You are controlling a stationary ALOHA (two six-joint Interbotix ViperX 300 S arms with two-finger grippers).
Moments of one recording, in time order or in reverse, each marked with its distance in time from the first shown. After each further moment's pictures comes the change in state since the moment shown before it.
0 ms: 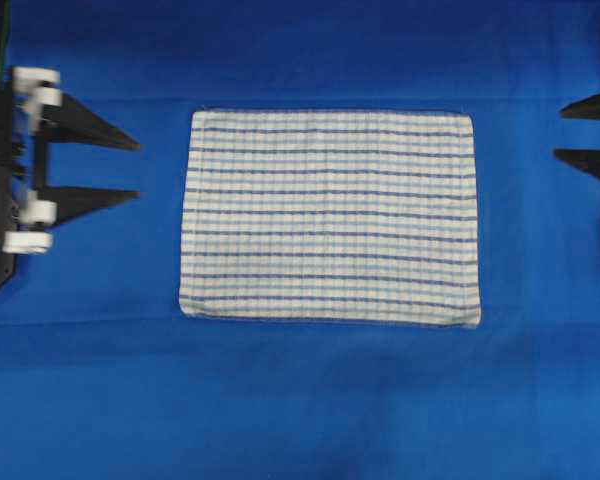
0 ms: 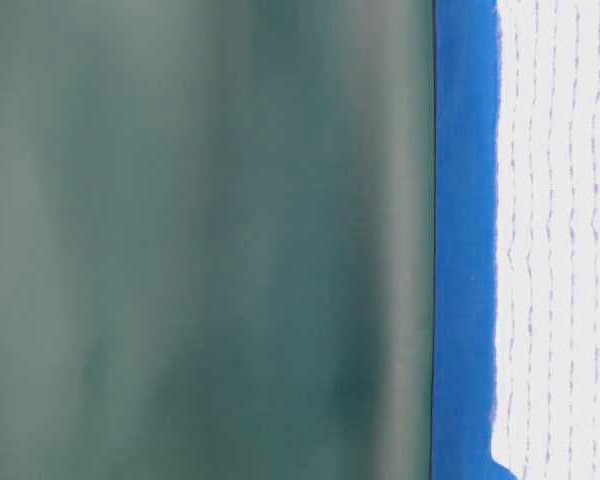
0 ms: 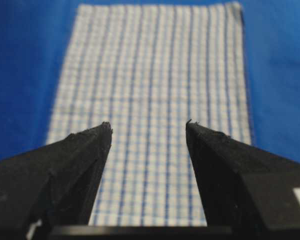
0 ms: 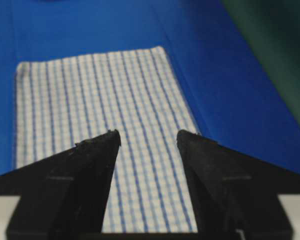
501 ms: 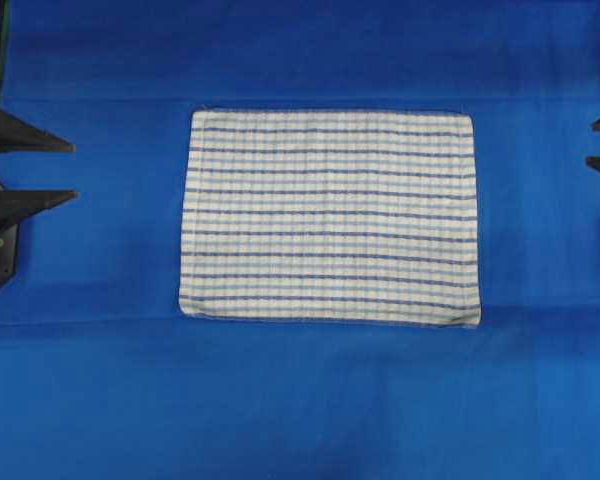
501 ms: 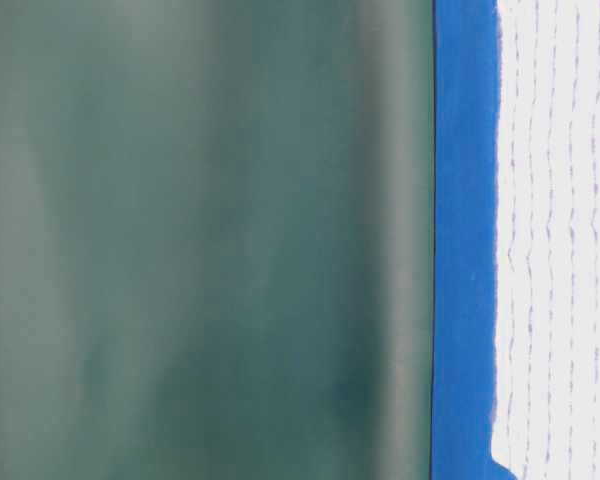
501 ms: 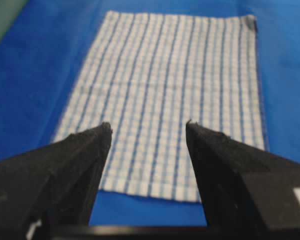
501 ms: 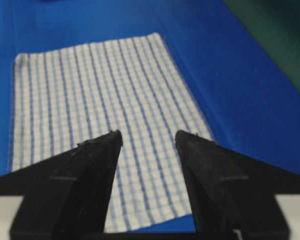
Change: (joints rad) left arm 0.038 -0.402 0.284 -0.003 -0.029 -0.038; right arm -0.020 -0.284 0.247 -0.003 -0.040 0.060
